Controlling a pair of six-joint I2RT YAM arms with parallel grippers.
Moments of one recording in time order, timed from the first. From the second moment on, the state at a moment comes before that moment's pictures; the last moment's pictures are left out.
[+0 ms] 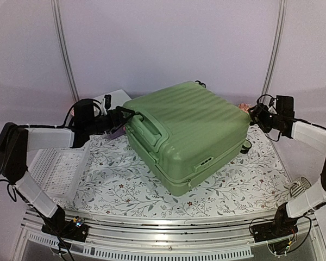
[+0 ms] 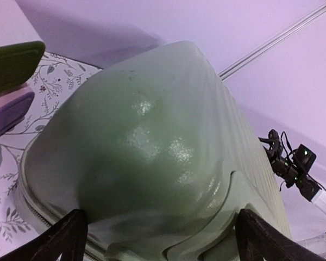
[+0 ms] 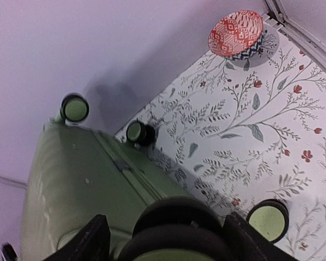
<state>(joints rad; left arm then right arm) -0.35 1.55 0.86 0.45 0.50 -0.74 0.00 1.46 1.00 -0.01 -0.26 0.80</state>
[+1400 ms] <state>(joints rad) -0.45 0.96 0.58 0.12 0.32 -0.46 0.83 0.95 0.93 -0.38 -0.21 0.17</state>
